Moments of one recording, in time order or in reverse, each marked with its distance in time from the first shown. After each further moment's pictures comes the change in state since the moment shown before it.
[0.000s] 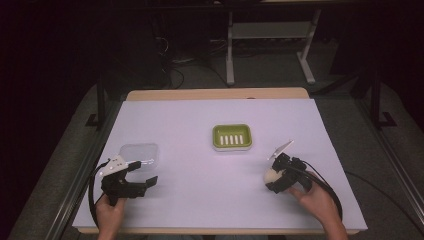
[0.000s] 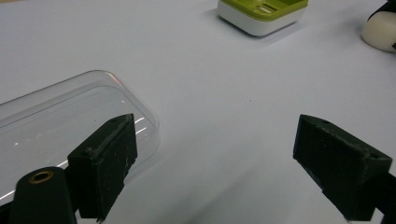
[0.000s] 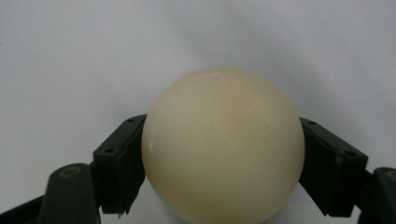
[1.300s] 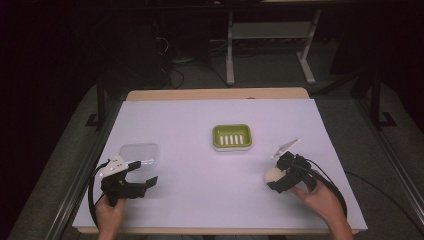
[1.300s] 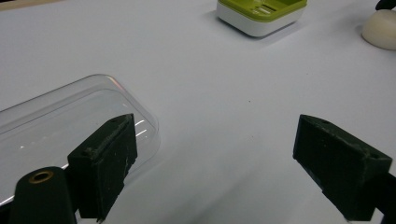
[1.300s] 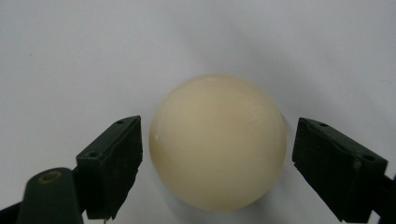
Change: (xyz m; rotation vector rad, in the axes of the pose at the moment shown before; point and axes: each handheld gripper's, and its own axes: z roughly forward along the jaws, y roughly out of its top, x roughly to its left) left arm -0.004 0.001 -0.001 -0.011 0.007 0.016; right arm -0.003 -0.004 -0.013 -0.054 0.020 -0.002
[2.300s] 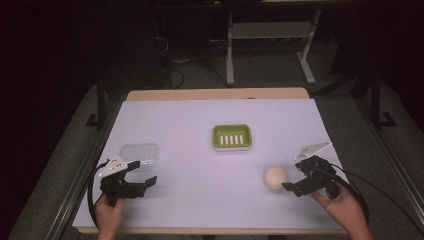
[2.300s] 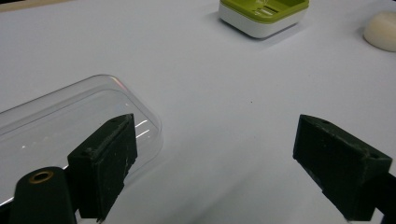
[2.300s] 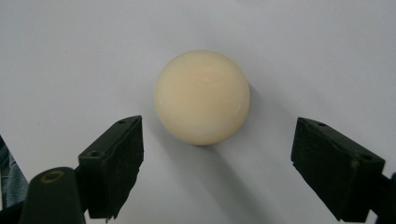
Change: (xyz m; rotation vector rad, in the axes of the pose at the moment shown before) left arm 0.002 0.000 -0.002 -0.003 0.006 0.008; right arm -0.006 -0.035 -0.045 -0.130 -0.006 0.039
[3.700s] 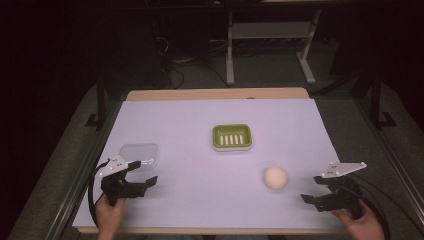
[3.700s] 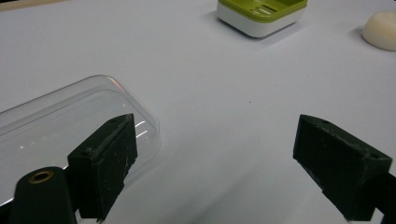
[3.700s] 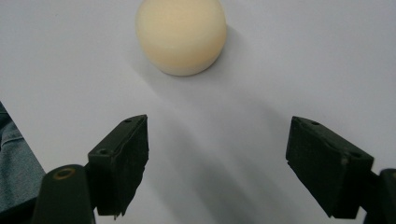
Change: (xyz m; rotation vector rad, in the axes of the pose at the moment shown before) left arm -0.001 0.001 0.001 0.007 -0.007 -0.004; right arm -0.010 -0.072 -0.016 -0.112 -0.012 0.073
